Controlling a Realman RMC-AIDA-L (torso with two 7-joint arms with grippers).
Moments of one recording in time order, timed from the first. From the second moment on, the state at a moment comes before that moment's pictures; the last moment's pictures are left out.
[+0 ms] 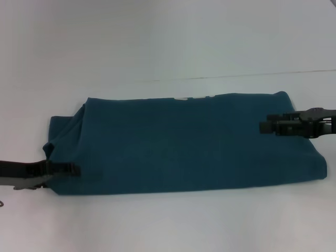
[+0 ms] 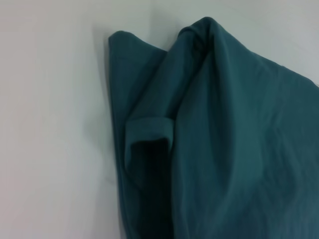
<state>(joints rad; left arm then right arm) -0.66 -2.06 0.55 0.76 2.57 1.35 -2.48 0.59 1.93 -0.53 -0.75 -2.13 -1.67 1.86</state>
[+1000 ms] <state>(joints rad) -0.66 -2.06 0.59 0.78 2.59 1.33 -2.48 0.59 1.93 -0.52 -0.75 -2.13 -1.67 1.86</state>
